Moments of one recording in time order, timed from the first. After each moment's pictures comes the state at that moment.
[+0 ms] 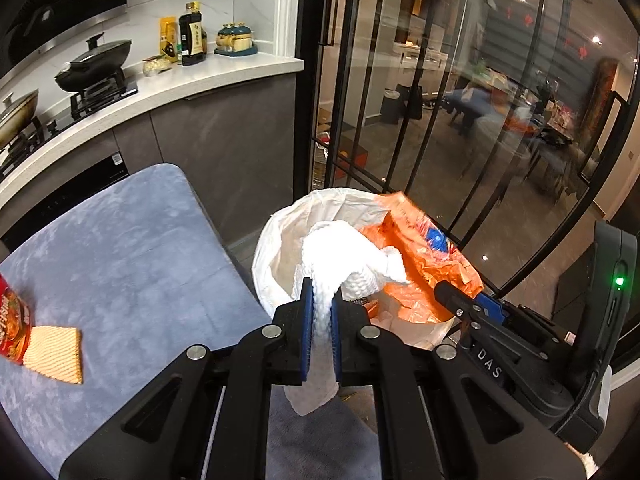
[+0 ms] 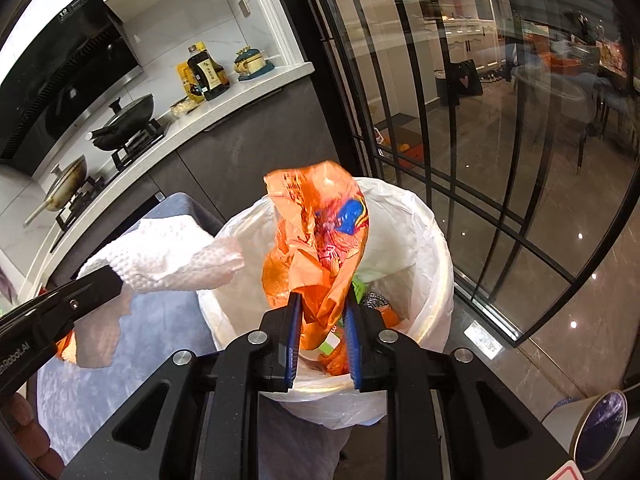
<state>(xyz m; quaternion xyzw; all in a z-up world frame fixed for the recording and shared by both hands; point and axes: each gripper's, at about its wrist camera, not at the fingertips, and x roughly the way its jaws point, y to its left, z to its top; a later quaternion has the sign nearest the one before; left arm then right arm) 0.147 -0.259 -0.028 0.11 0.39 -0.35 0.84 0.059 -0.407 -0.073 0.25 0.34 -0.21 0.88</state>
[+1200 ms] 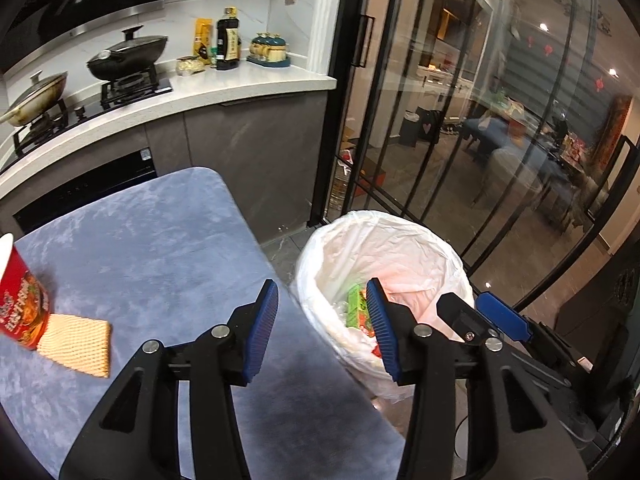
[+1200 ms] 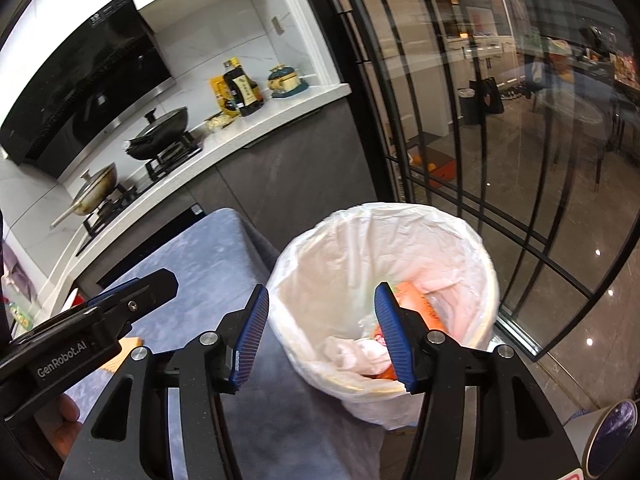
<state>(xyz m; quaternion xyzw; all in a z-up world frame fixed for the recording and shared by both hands) 0.167 -0.205 -0.003 0.07 0.38 -0.32 0.87 0.067 -0.362 -0.033 0.25 0.30 -0.17 0.90</state>
